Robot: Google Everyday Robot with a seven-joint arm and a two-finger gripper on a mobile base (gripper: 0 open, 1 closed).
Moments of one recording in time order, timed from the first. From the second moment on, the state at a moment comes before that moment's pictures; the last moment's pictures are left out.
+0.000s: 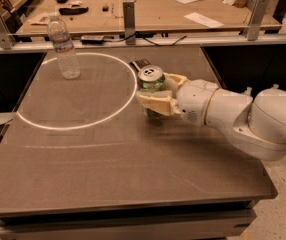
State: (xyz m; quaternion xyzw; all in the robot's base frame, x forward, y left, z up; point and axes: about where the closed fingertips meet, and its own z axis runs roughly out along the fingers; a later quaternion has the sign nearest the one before) arm 0.548 -0.034 0.909 -0.38 0.64 0.26 0.62
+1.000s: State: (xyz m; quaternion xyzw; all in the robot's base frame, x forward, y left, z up) arm 0.540 -0.106 0.923 -0.33 0.68 0.12 0.64
